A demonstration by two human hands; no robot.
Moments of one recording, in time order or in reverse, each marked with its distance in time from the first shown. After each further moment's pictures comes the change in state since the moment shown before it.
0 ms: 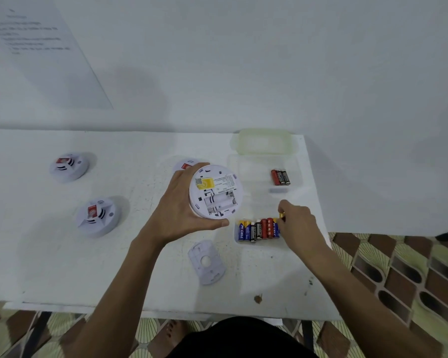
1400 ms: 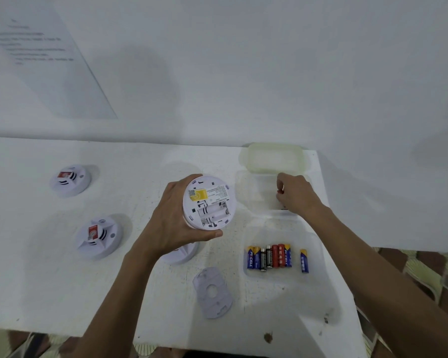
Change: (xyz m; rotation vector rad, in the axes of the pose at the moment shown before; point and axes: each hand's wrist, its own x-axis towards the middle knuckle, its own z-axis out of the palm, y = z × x) left_hand 0.026 -0.025 -0.021 0.102 0.046 -0.010; right_hand 0.142 -0.009 -0.013 0.021 -0.060 -0.083
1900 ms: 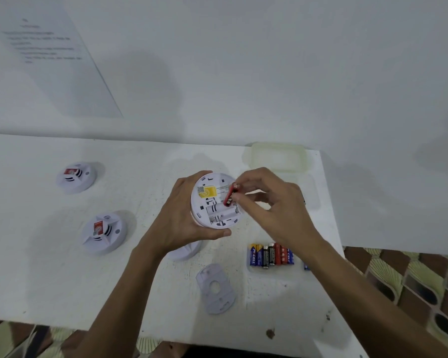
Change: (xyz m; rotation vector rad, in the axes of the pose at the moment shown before) left_hand -0.002 0.006 0.001 -0.047 -0.025 0.014; right_hand -0.113 -0.111 -0.045 0.840 0.158 -0.494
